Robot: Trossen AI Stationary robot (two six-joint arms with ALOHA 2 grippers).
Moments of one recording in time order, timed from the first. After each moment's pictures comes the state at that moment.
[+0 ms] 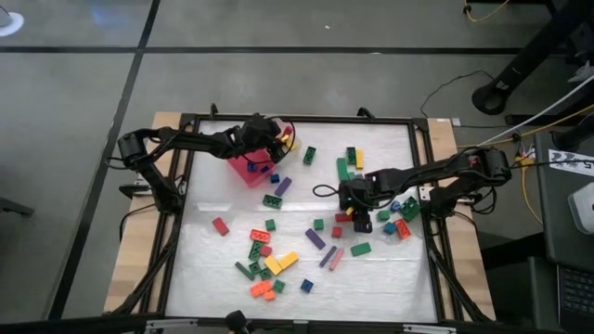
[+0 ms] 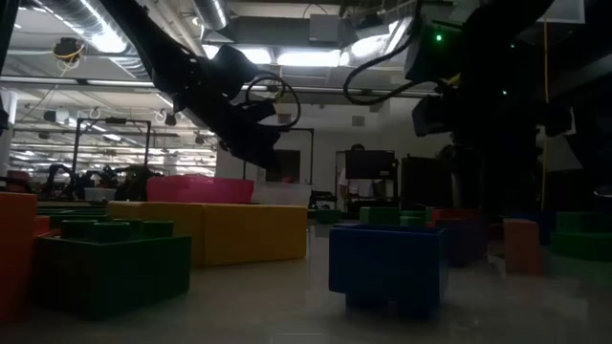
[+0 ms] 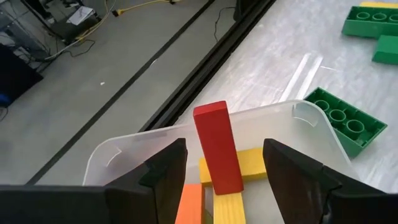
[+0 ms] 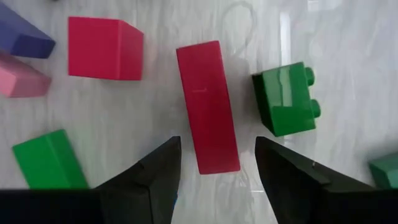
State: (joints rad) left arm 0.49 1.64 0.81 0.27 -0.26 0.14; right arm 0.03 1.52 0.82 -0.61 -0.13 0.09
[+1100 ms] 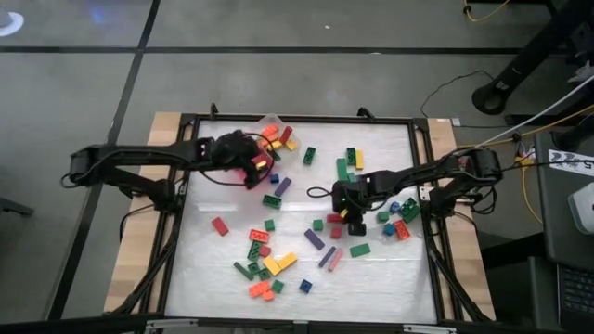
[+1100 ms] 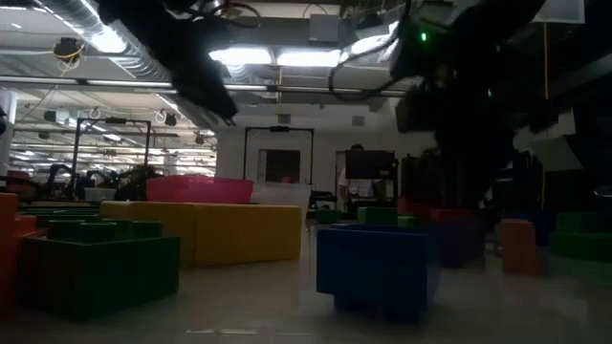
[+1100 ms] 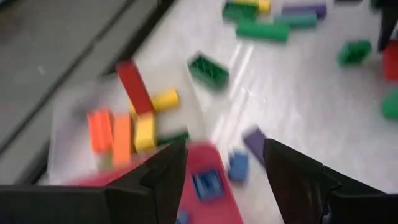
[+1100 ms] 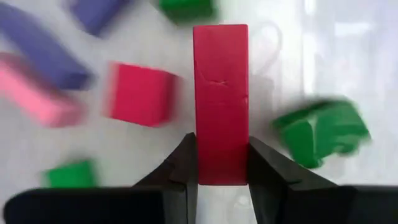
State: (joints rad) left arm 0.20 1.14 0.81 -0.40 -0.26 -0.06; right arm 0.03 1.59 0.87 -0.49 -0.24 0.03
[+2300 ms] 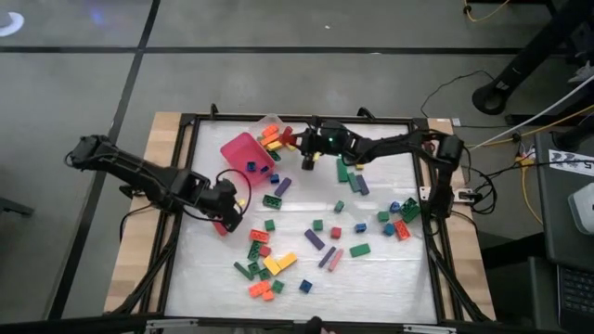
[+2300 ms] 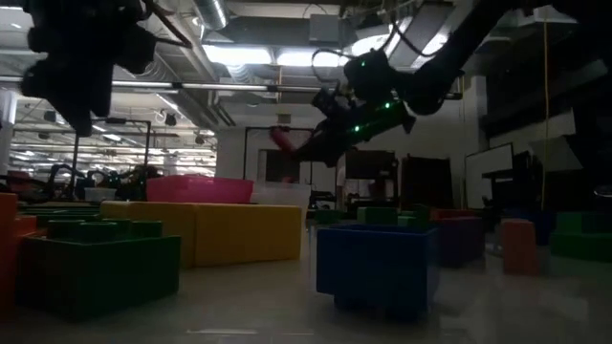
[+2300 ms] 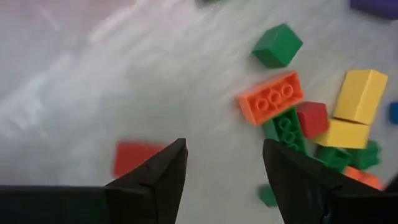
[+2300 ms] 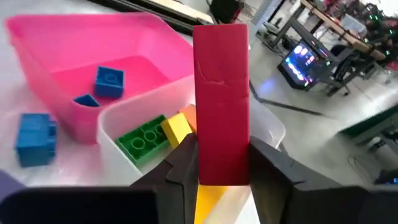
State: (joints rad) left arm -0.31 1.11 0.81 -0.88 -0.10 -1.24; right arm -0.39 1.91 1.04 0.56 -0.04 -0.48
